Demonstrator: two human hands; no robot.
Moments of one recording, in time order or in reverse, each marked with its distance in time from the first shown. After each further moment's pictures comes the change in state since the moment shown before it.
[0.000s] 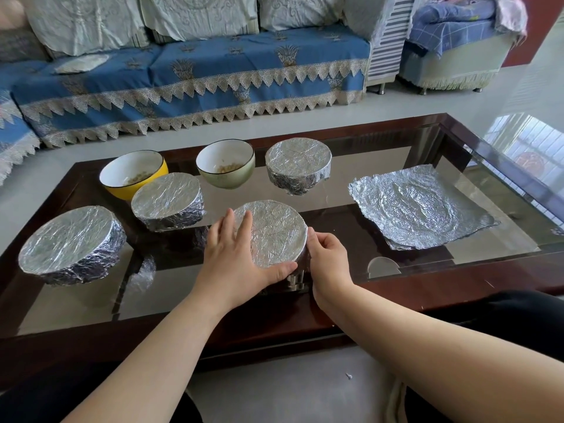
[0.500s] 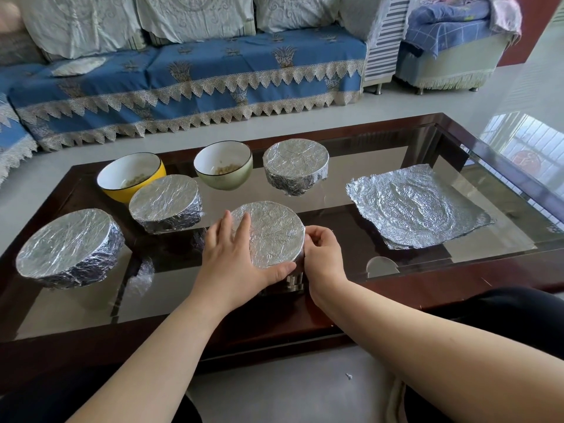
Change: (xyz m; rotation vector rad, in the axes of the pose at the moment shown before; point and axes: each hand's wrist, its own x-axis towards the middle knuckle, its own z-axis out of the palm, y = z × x) left_hand 0.001 -0.001 0.004 0.008 0.030 -0.005; right_hand 0.001 -0.003 0.005 -0.010 -0.022 -0.005
